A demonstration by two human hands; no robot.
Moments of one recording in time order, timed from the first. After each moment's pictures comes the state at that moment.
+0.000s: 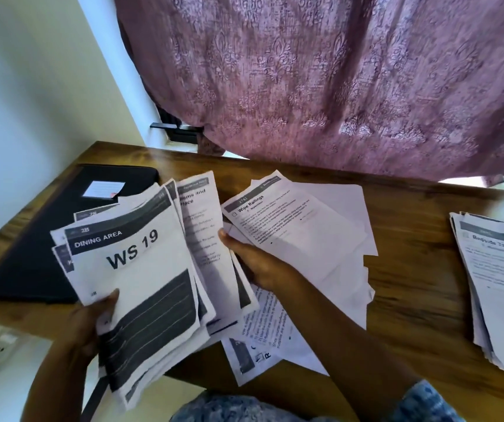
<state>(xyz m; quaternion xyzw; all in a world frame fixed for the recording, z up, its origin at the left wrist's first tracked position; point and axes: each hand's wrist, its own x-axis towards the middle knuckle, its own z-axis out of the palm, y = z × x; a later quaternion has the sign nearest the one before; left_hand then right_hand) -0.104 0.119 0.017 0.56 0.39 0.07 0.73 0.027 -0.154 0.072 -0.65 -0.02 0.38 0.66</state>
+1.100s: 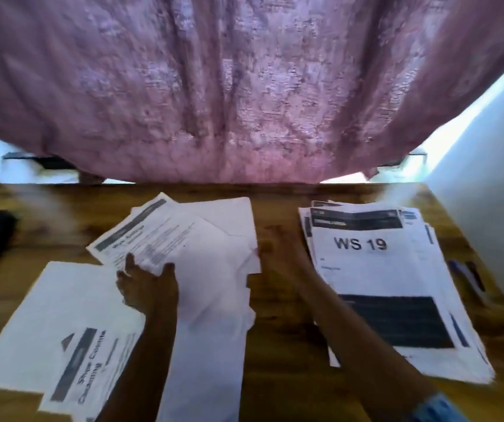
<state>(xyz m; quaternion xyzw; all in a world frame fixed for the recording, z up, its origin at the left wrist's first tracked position) 0.076 -0.196 -0.014 0.81 0.37 0.20 0.41 0.111 -0.427 0.024 -0.95 0.00 0.03 0.31</state>
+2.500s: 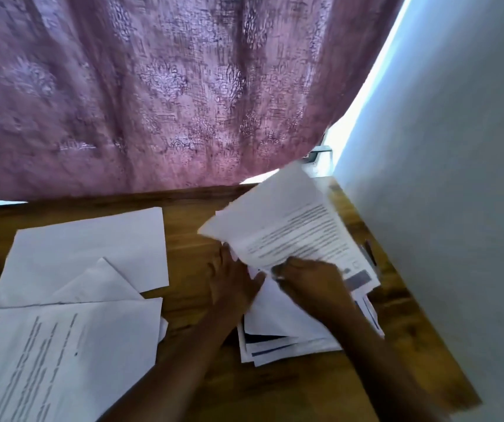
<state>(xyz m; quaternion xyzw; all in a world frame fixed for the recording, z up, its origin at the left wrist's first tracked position) 0.076 -0.445 -0.023 0.96 -0.10 -0.09 0.26 -0.007 -0.582 0.081 -0.98 -0.12 -0.11 0.06</state>
